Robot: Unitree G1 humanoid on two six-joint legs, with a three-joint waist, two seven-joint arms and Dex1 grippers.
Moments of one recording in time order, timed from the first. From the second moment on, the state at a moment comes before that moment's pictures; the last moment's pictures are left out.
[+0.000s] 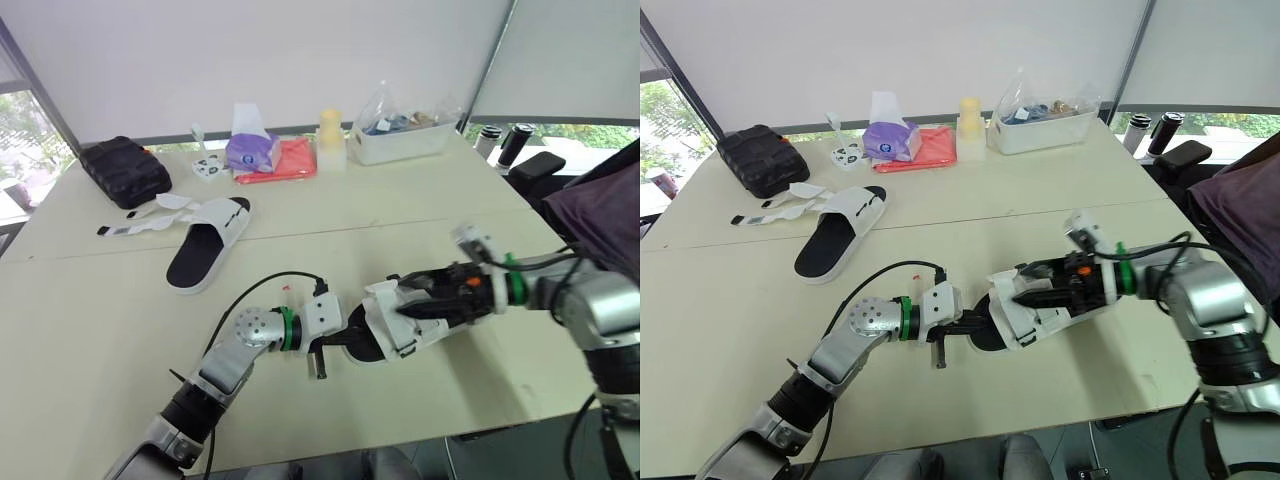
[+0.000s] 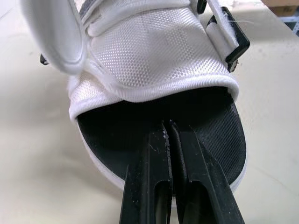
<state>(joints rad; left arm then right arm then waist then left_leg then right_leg) -0.41 0.32 -0.44 0.05 -0.07 0.14 -0.92 -0.46 -0.89 -0.11 -0.16 0.64 0.96 1.25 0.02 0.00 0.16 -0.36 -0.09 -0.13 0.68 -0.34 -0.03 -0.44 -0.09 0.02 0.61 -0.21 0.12</state>
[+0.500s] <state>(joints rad) -0.44 0.32 -0.44 0.08 -0.06 0.11 -0.94 -0.03 -0.94 -0.23 -0.39 0.70 0.89 1.14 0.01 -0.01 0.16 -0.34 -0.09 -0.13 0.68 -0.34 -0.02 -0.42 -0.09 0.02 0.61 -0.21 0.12</state>
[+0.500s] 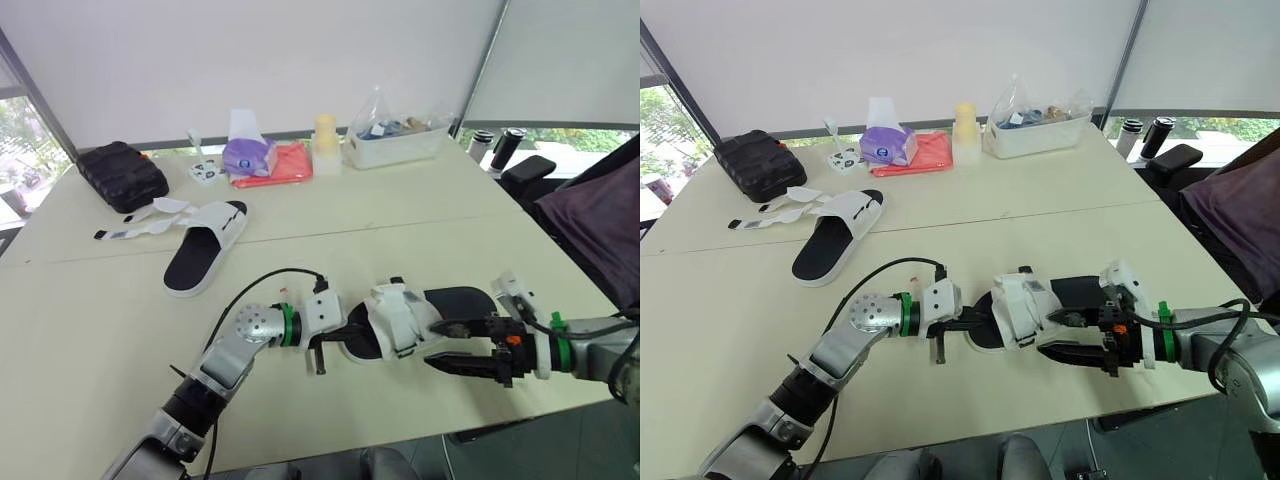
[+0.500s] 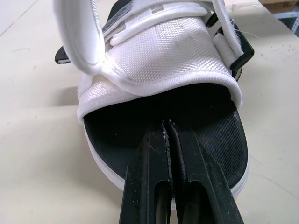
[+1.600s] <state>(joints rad) -0.44 0.30 -0.44 0.10 -0.05 0.11 -0.96 0.14 -0.88 -0.20 -0.42 0.75 0.86 0.97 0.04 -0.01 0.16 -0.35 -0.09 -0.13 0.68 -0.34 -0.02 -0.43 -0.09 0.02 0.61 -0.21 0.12</state>
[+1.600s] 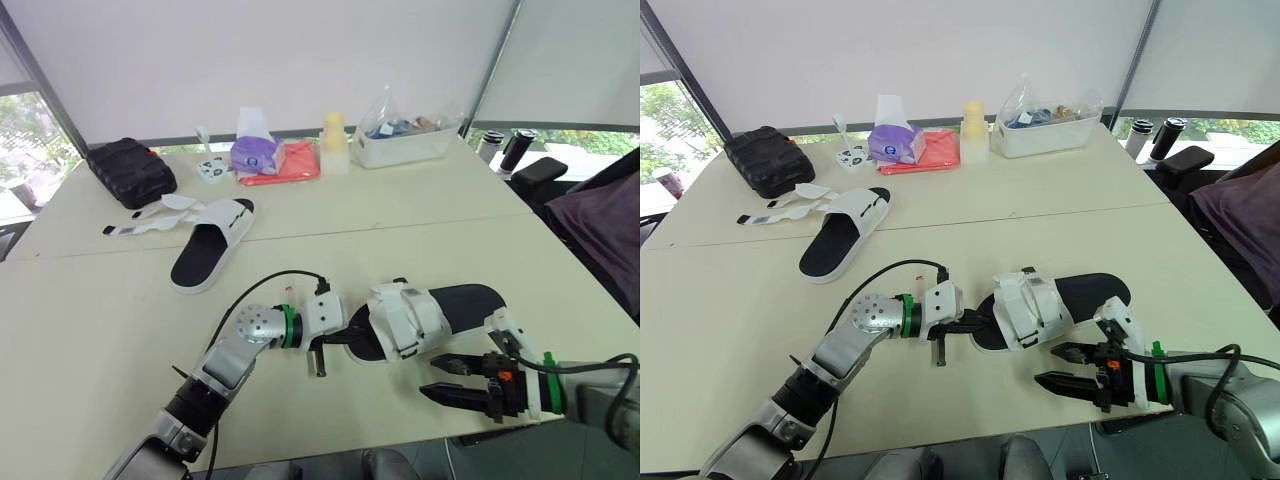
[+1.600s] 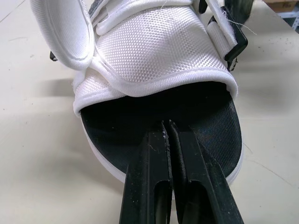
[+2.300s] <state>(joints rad) -0.44 0.31 -0.44 0.10 -0.06 0.11 -0.96 0.10 -0.82 -0.17 -0.44 0.80 0.88 0.95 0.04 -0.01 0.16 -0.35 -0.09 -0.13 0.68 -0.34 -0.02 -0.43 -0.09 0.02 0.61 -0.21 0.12</state>
